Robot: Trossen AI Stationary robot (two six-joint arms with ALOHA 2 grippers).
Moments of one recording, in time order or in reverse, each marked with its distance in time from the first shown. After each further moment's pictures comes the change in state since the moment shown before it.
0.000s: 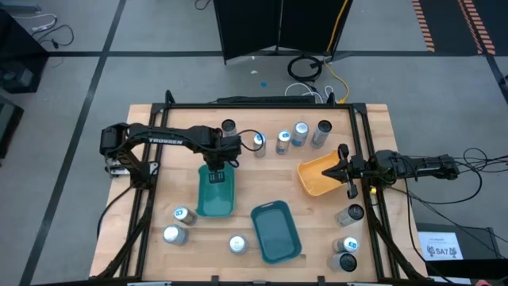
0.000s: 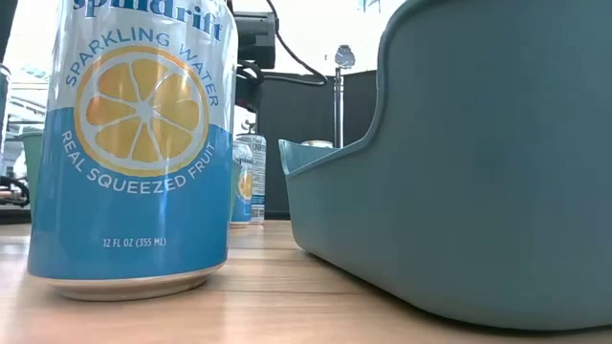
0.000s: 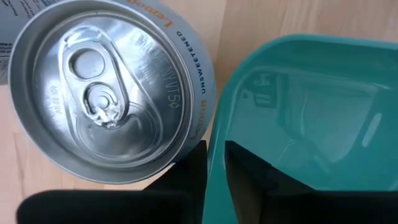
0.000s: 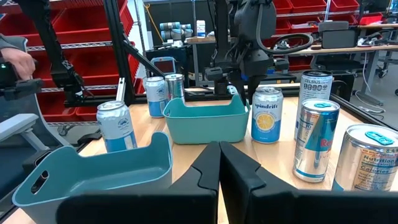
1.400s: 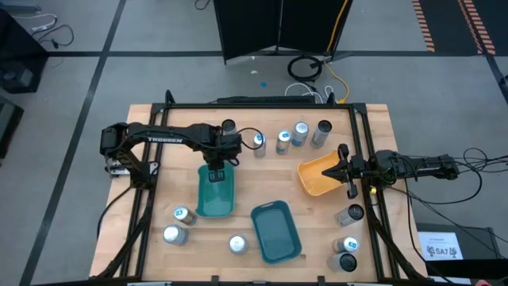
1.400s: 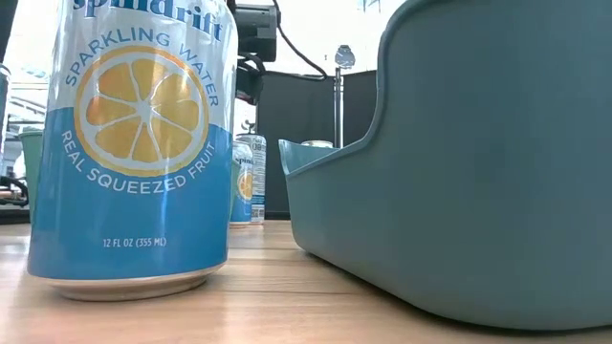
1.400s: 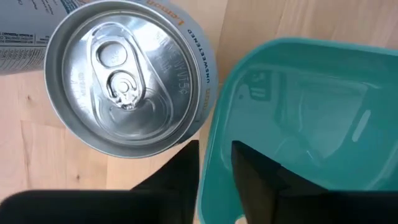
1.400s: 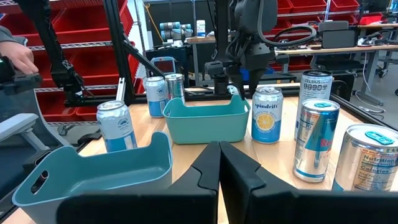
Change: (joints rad) left arm 0.000 0.000 0.054 -0.074 0.007 -0.029; right arm 0.000 0.000 0.000 0.000 0.000 0.000
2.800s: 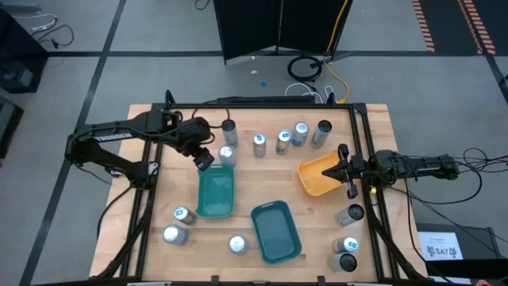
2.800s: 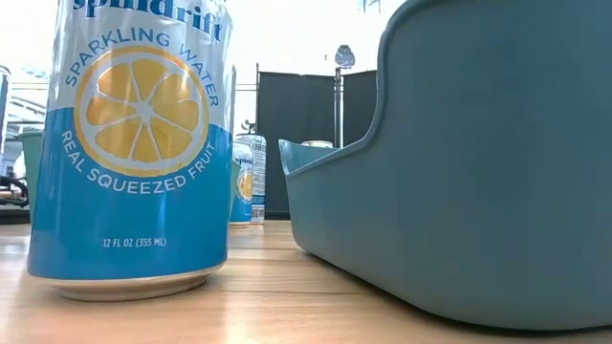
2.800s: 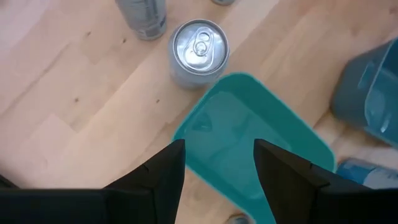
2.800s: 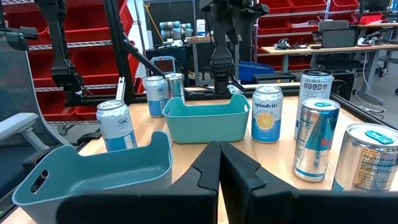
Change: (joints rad) left arm -0.024 -0.371 0.083 -0.150 -0.005 -0.575; right arm 0.000 0.000 0.000 0.000 0.000 0.000
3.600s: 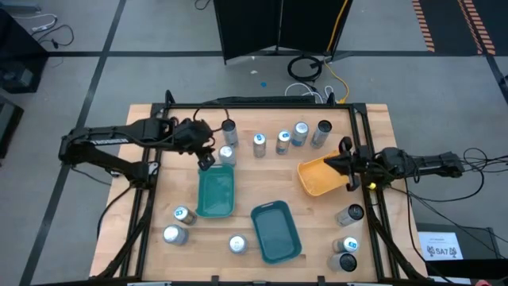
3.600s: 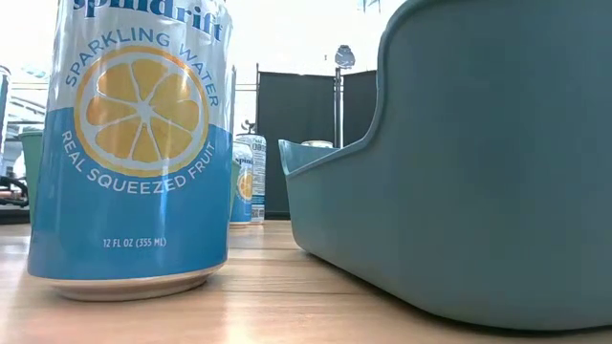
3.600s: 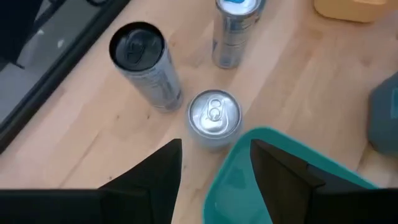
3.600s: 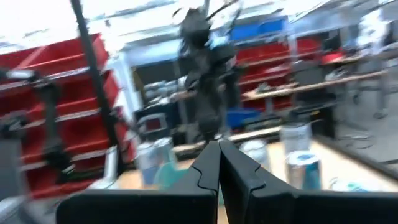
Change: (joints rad) left arm -0.044 -0.102 -0.175 0.283 -0.222 0.219; right arm -0.001 0.118 0.002 0.347 0.146 0.100
